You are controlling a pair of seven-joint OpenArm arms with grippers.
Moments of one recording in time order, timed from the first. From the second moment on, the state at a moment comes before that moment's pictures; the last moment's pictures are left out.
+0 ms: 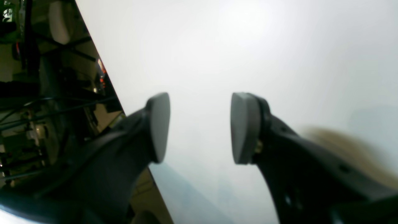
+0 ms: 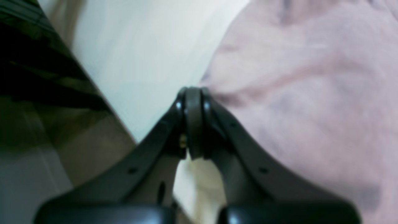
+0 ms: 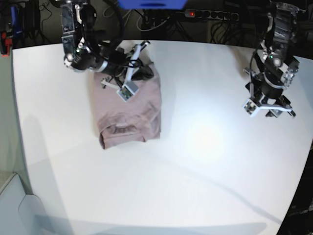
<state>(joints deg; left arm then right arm) 16.3 -27.3 -1.8 109.5 18.1 -25.6 41.5 -14.0 2.2 -4.3 100.7 22.7 39.4 -51.5</state>
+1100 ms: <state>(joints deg) 32.7 -15.4 -4.6 115.9 18.1 -25.5 41.4 -37.9 8.3 4.4 114.6 22.5 39.2 -43.8</state>
